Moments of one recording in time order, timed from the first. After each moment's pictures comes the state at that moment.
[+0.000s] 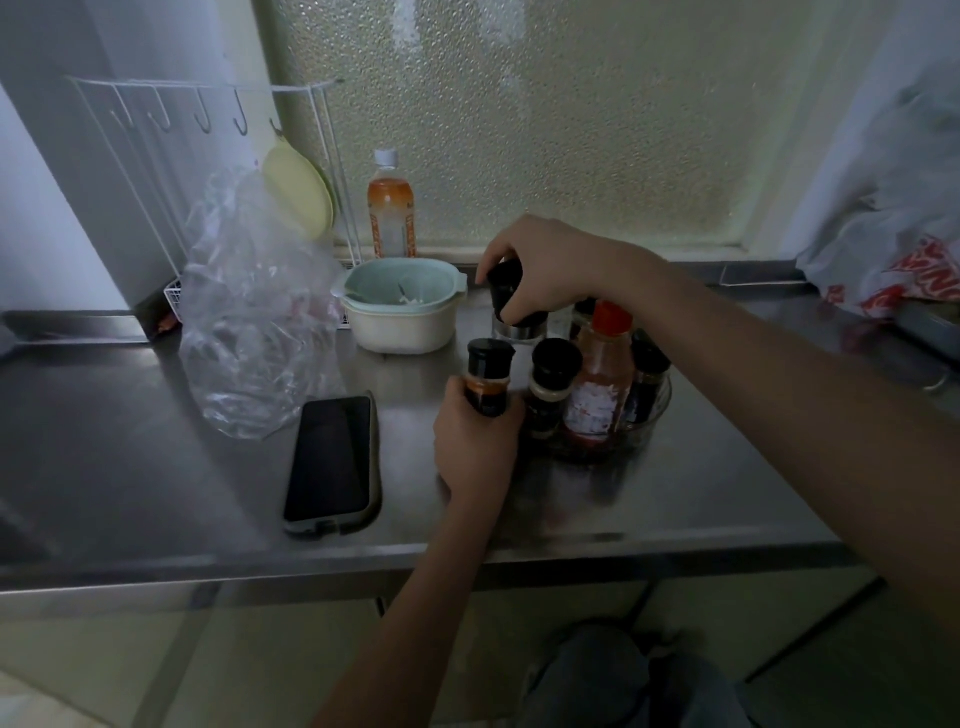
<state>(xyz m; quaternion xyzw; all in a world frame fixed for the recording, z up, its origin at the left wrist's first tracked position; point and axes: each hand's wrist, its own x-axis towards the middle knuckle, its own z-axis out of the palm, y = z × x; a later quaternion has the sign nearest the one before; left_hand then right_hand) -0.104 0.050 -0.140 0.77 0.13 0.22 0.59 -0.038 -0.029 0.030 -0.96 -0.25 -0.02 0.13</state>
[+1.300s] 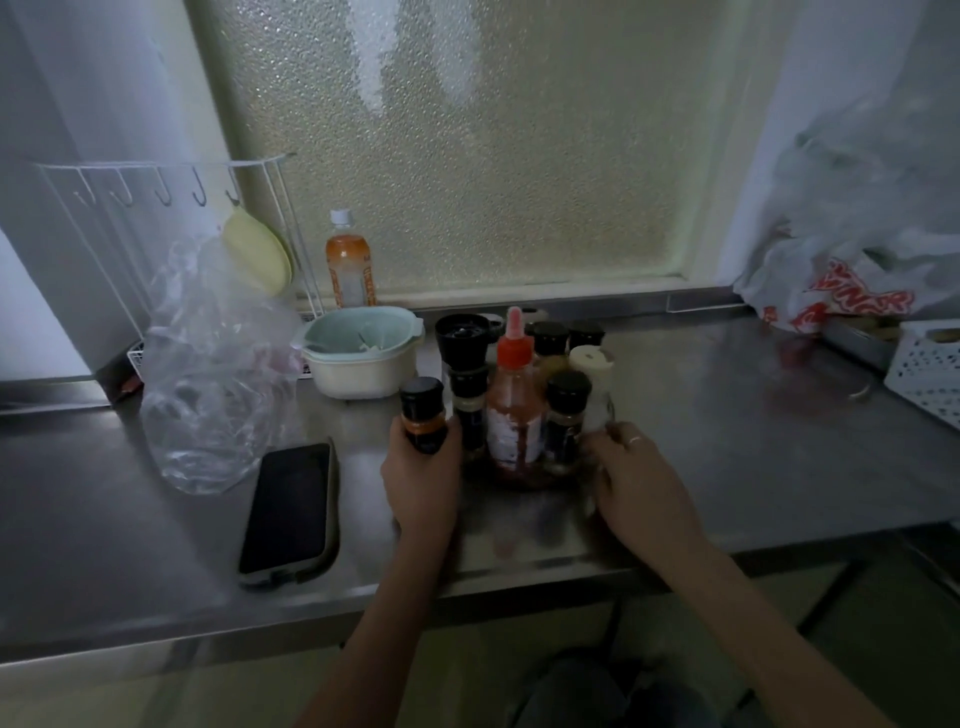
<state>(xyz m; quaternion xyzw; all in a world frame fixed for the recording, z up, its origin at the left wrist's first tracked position) -0.100 0.054 -0.149 0.73 0.13 0.27 0.62 -0.136 -0.148 -0.131 -0.96 -0.07 -0.21 0.17</state>
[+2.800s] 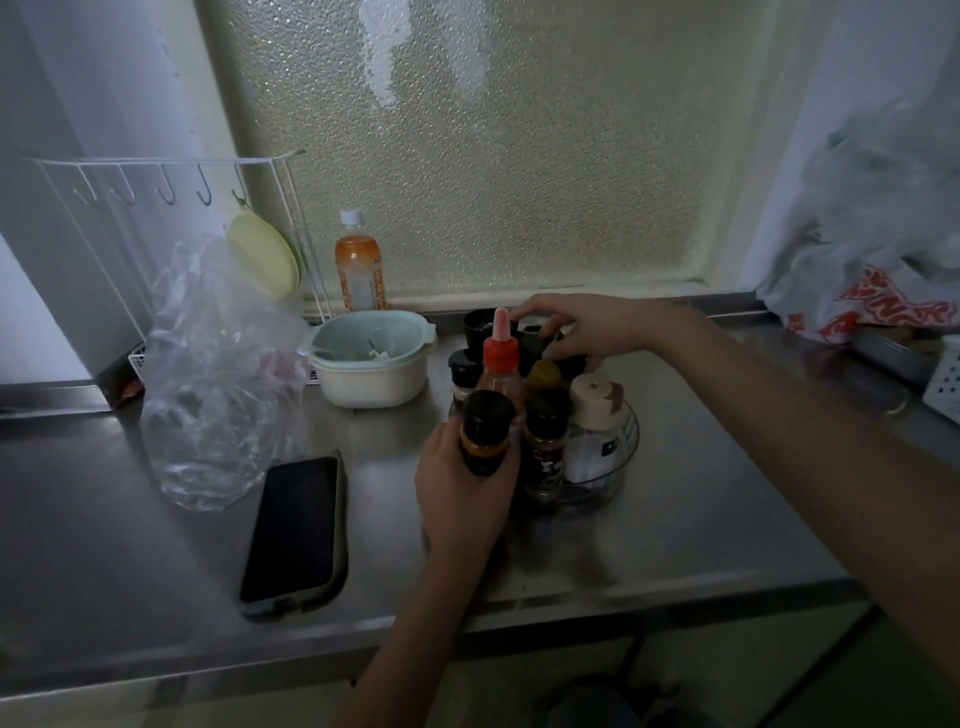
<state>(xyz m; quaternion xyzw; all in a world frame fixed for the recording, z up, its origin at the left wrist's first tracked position) -0.100 0.042 -0.139 0.79 -0.03 0.33 0.52 0.008 -0.127 0.003 -0.94 -0.22 0.10 0.25</state>
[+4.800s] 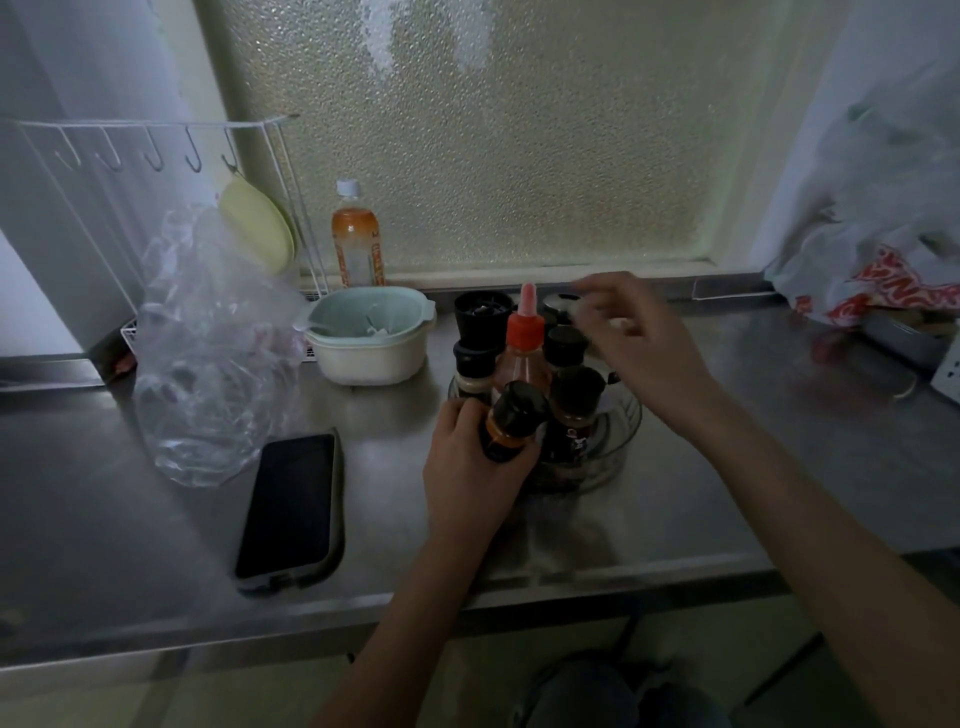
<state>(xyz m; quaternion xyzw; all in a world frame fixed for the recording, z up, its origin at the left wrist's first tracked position) -0.099 0.040 -0.142 0.84 -0.06 0.29 0.46 -0.074 -0.124 -0.037 -0.82 -0.16 -0.24 0.49</state>
